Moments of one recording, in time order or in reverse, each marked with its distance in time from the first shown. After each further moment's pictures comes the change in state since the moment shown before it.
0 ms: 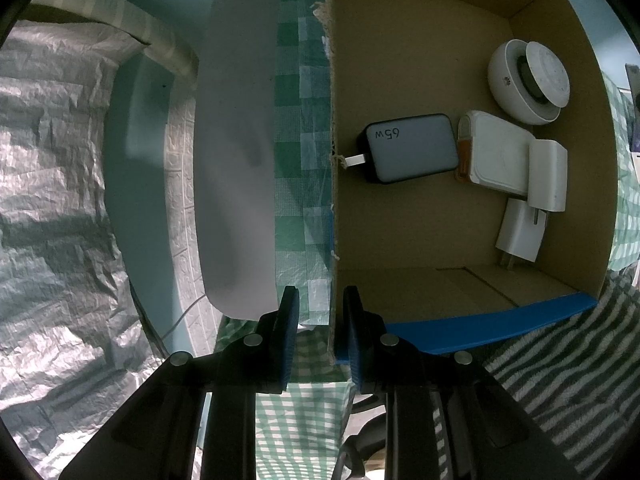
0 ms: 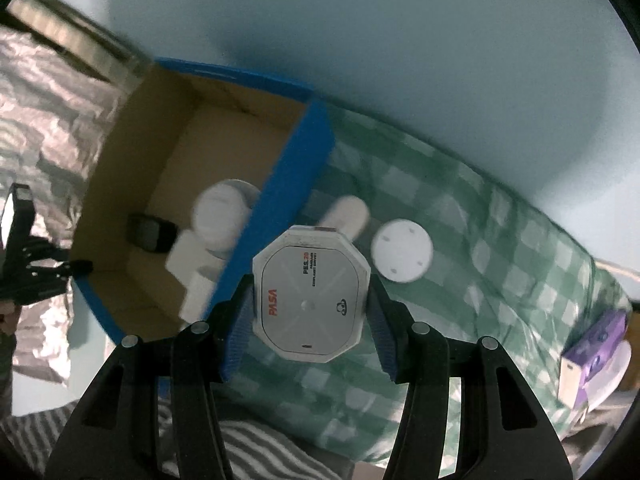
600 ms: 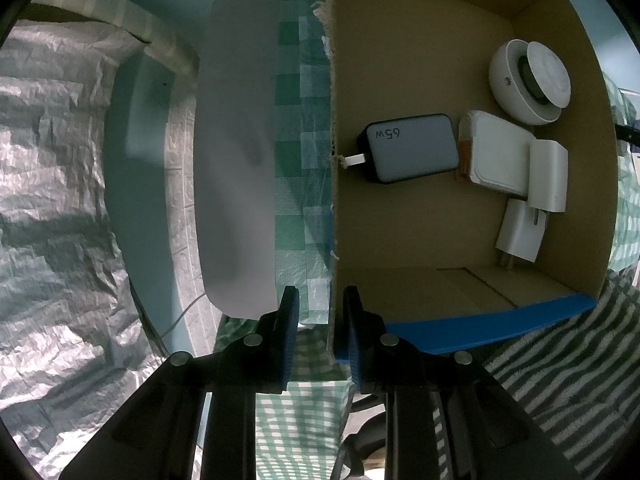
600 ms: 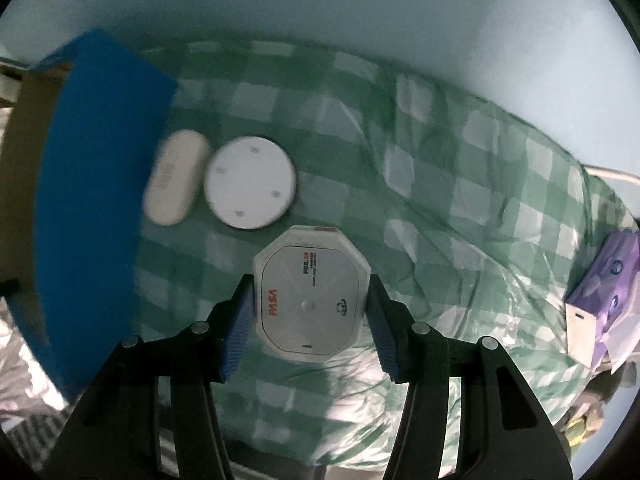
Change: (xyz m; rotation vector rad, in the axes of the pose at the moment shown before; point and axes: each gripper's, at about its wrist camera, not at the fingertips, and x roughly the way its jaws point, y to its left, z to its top) left arm 0.000 -0.001 0.000 -0.006 0.002 -0.001; right arm 0.064 -0.108 -0.027 0.210 0.106 -0.097
